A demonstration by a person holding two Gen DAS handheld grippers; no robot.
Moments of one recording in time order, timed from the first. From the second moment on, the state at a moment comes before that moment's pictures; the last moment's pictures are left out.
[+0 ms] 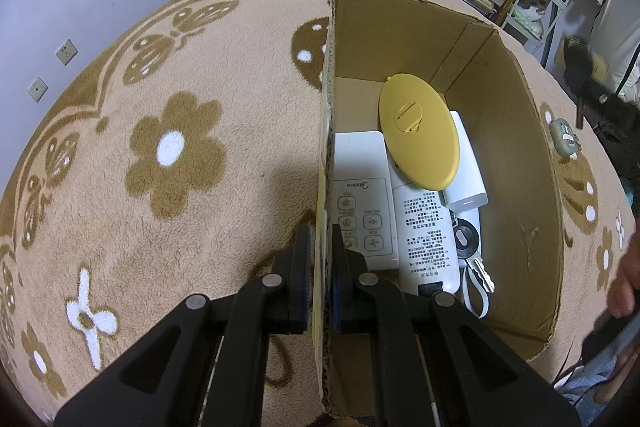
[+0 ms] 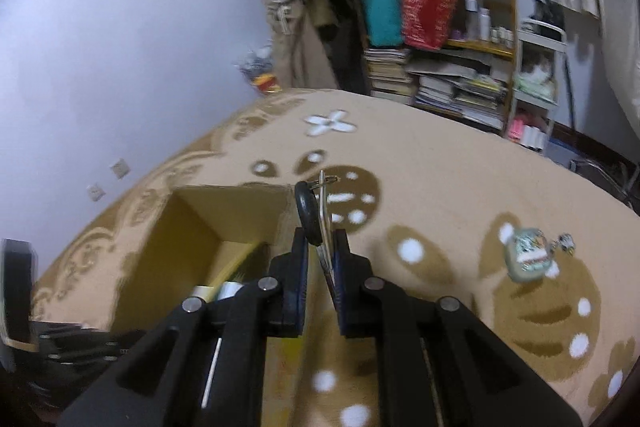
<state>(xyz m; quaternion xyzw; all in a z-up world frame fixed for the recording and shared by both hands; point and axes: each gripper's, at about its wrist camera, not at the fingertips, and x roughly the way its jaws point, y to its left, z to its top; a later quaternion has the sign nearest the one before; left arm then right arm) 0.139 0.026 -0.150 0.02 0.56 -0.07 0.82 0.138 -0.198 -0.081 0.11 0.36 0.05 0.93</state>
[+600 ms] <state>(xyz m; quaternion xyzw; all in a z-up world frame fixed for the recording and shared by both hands) 0.139 0.026 -0.150 0.02 0.56 -0.07 0.82 0.137 -0.119 -0.091 0.02 0.45 0.18 0.88</state>
